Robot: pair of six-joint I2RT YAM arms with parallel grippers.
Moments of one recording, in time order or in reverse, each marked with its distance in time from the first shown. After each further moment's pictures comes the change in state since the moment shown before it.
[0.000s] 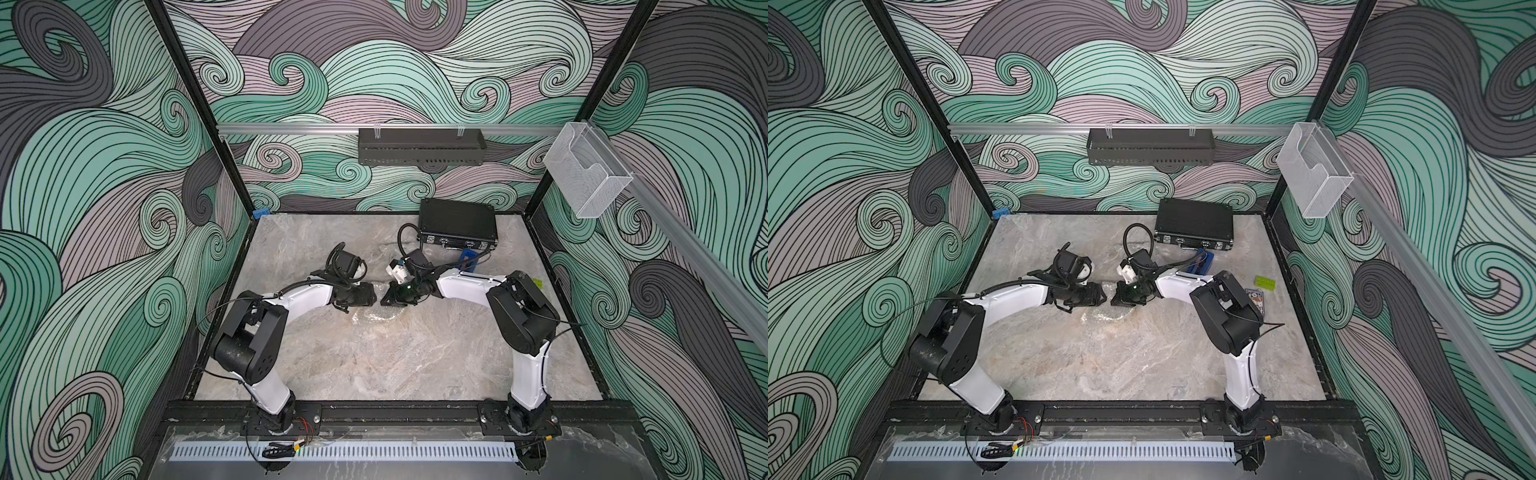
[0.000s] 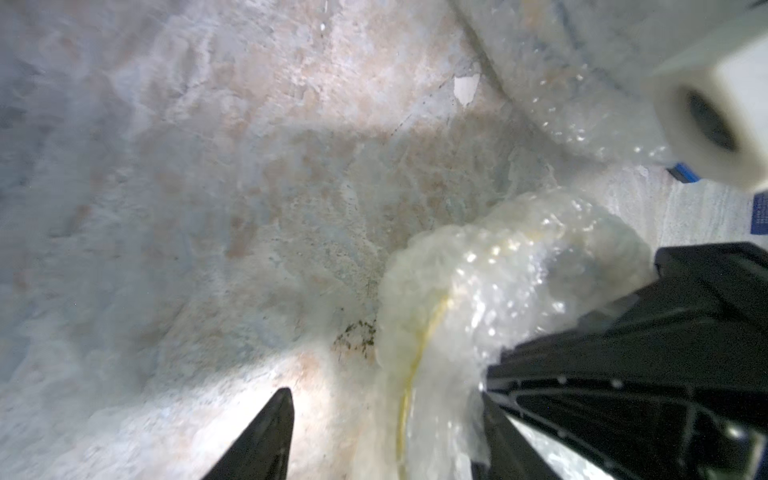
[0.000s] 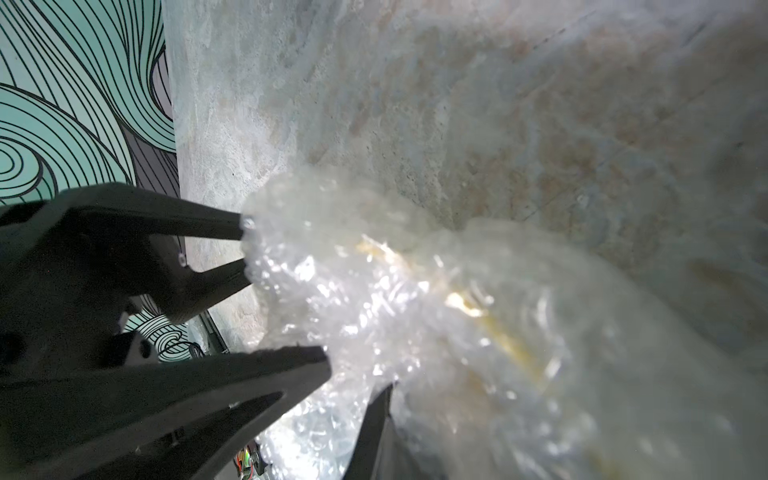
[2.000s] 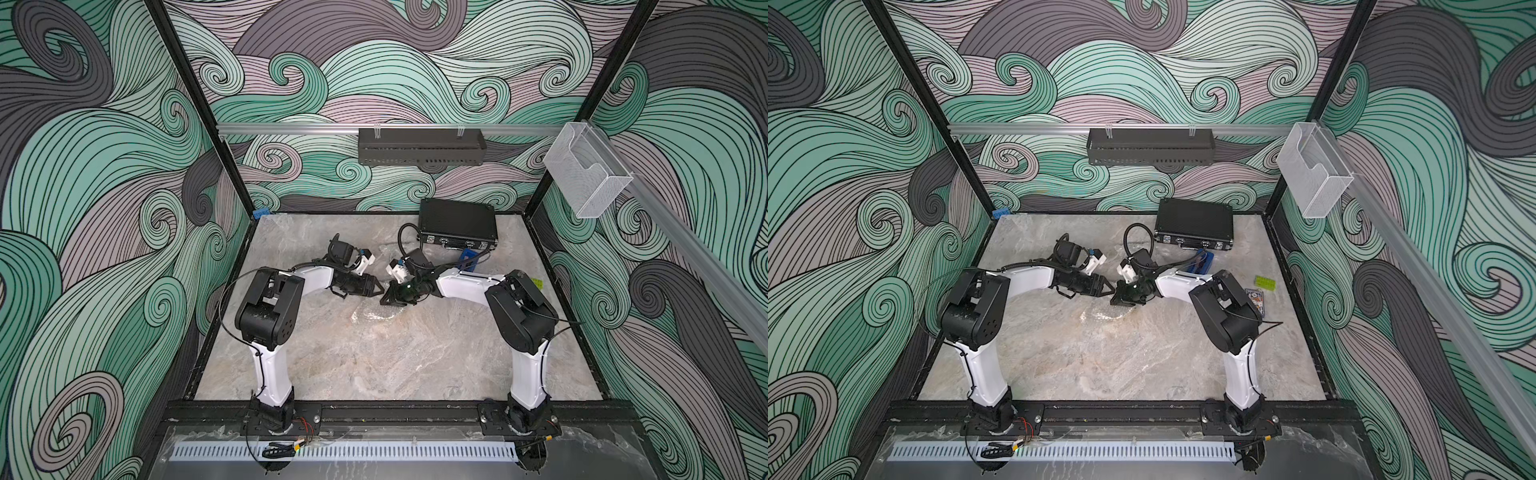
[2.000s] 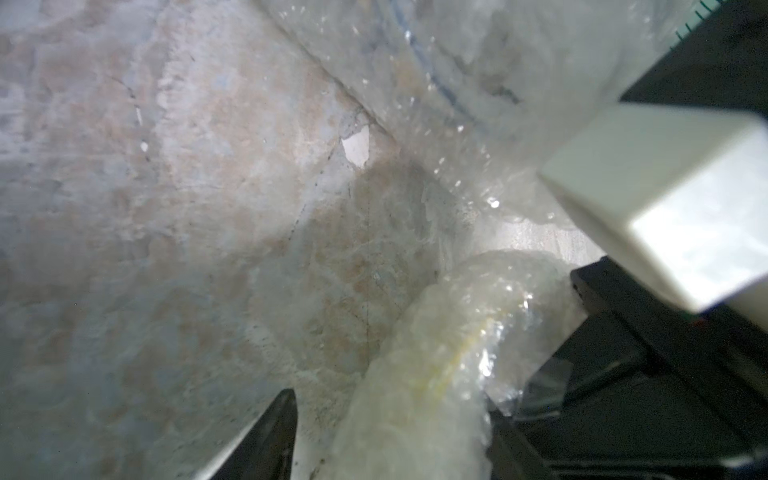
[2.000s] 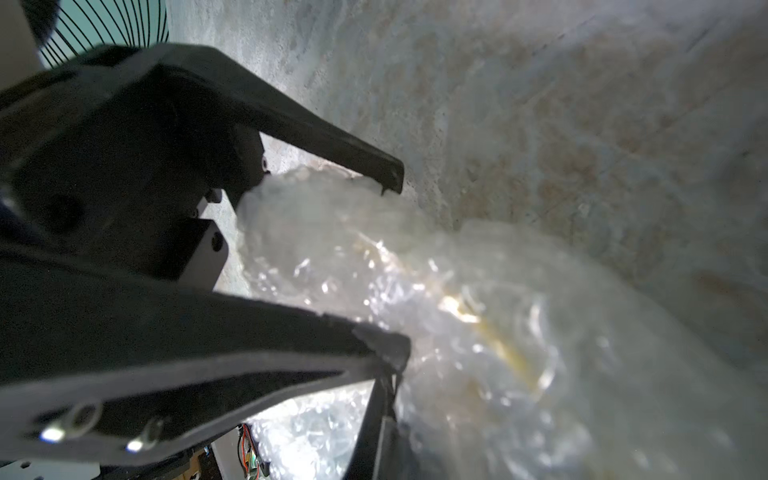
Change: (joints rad) left arm 0.122 0.283 0.166 0.096 0.424 0.317; right arm -0.005 0.010 0.006 0.008 -0.014 0.011
